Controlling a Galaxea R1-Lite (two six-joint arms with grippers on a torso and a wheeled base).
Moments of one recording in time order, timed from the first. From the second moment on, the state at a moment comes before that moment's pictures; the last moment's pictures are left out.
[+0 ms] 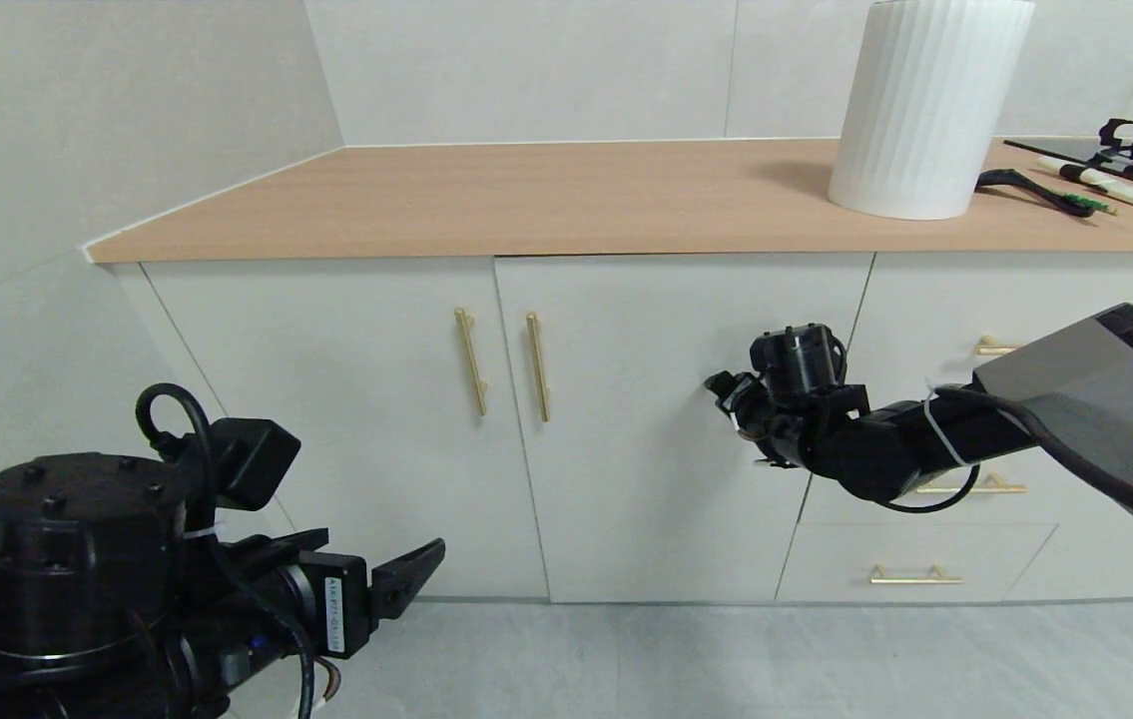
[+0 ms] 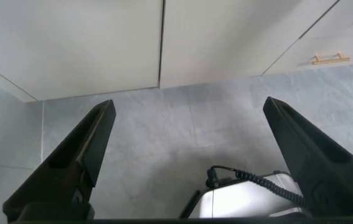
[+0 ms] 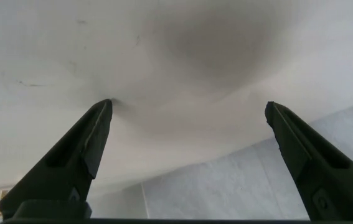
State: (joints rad) left arm -0.58 1.36 -0.45 -0.41 0.28 -0.29; right arm 0.46 2.25 -1.38 -0.43 -0.31 0.97
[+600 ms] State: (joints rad) left arm -0.58 1.36 -0.45 -0.41 0.28 -0.30; right arm 0.44 2.26 -1.40 -0.43 -0.33 0.97
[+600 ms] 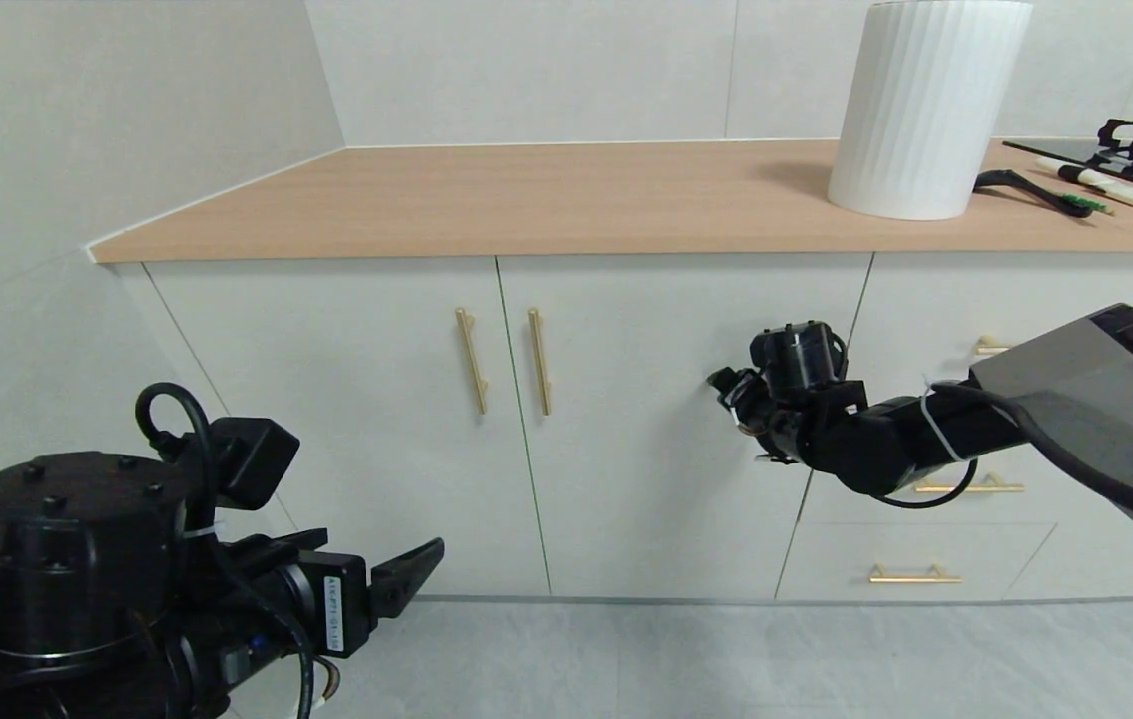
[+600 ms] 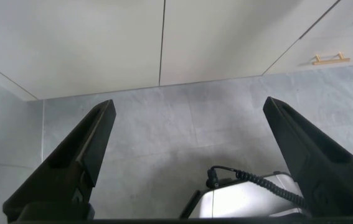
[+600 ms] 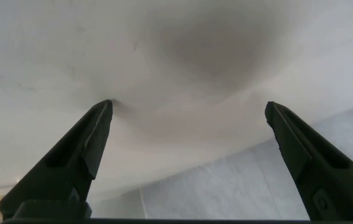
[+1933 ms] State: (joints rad) left arm -0.29 0.47 -0.55 0.39 0.30 -0.23; right arm 0.30 0.63 -0.61 0.18 -0.21 0.13
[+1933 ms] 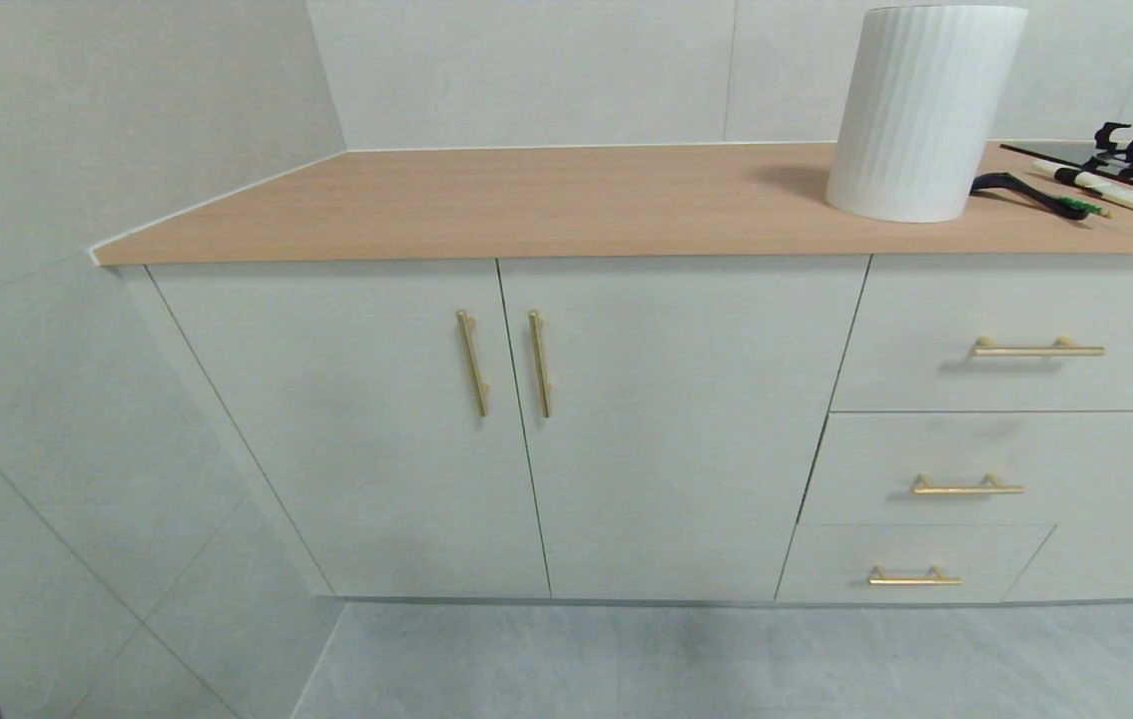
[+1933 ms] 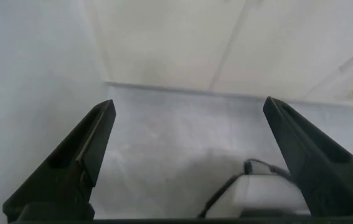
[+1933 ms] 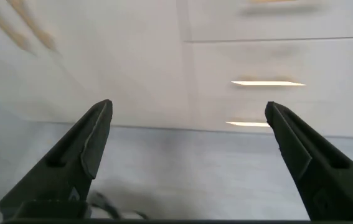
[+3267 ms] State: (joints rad) left arm 0.01 0.00 -0.06 0.00 0.40 0.02; right arm -0.05 0.07 -0.25 0.14 -0.46 0.05
